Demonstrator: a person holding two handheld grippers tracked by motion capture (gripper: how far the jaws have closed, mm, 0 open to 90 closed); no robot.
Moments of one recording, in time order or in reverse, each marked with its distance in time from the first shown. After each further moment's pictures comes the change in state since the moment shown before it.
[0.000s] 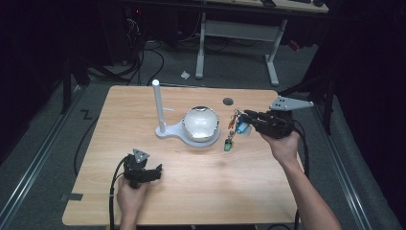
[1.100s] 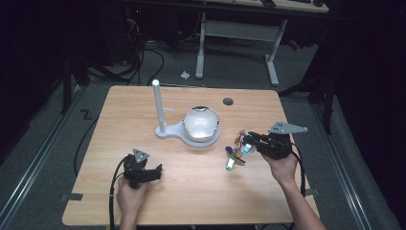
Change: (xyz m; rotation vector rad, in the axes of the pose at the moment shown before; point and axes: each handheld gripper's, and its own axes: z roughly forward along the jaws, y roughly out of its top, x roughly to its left) left arm 0.000 0.000 0.000 0.000 -0.001 0.001; right arm -0.001 -0.081 0.007 0.084 -0.083 0.081
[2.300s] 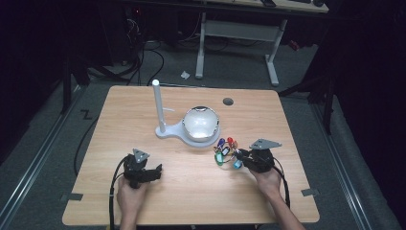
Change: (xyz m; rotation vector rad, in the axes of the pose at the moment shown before) left arm 0.000 0.000 0.000 0.000 0.001 -0.001; right arm 0.013 -0.064 0.054 0.152 -0.052 0.021
